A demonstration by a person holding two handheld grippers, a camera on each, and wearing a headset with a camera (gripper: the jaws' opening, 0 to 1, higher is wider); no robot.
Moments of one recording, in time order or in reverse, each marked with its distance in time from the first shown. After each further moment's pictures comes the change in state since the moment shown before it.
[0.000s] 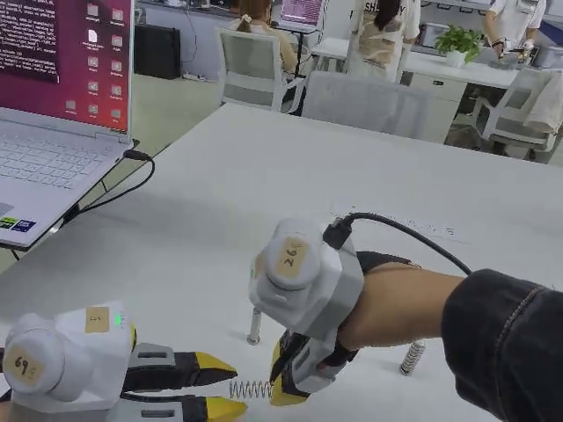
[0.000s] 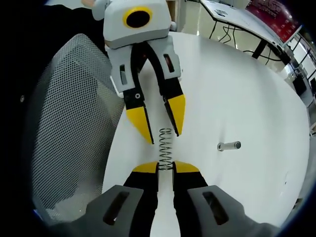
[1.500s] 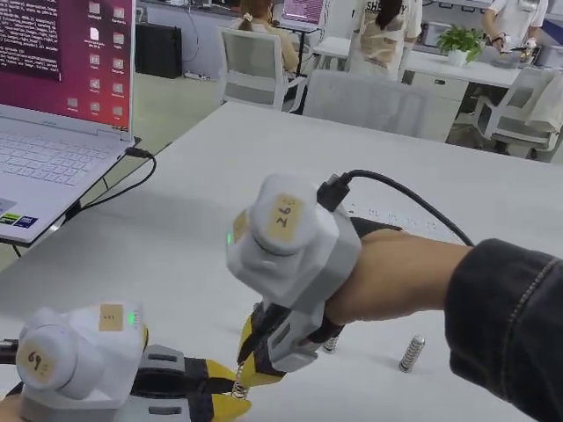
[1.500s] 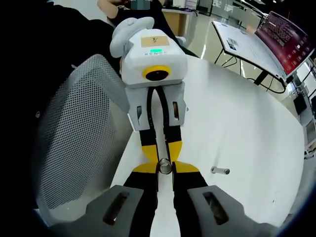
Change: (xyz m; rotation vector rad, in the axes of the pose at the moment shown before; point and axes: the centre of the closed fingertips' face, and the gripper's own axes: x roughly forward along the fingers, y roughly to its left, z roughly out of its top) left arm 0.004 -0.011 -0.001 0.036 0.029 -0.037; right arm -0.026 0.010 0.046 -0.105 -0.092 -0.007
